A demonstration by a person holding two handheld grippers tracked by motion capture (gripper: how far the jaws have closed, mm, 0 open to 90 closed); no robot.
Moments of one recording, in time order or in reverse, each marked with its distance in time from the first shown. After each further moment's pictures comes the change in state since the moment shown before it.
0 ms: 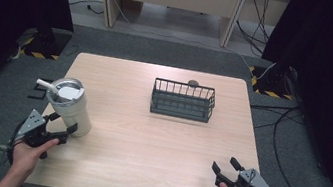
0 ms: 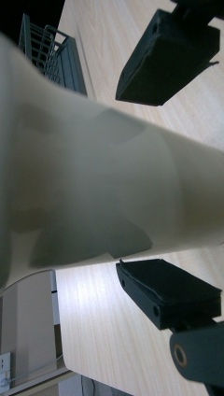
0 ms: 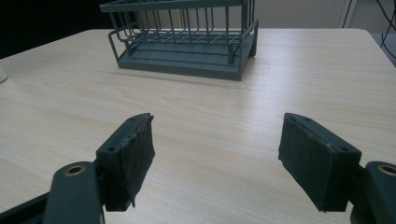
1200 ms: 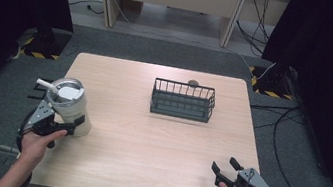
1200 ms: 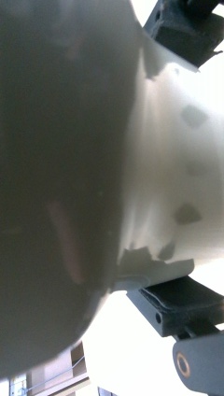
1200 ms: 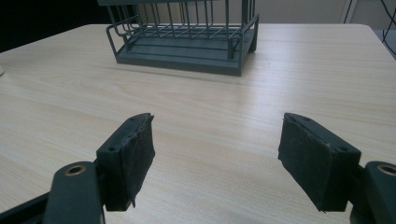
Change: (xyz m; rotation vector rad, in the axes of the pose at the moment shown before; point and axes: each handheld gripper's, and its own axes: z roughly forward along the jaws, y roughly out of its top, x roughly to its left) left arm 0.004 0.014 0.029 -0.026 -0.027 0.038; right arm -0.001 -0.001 0.002 0.018 -0.003 0.000
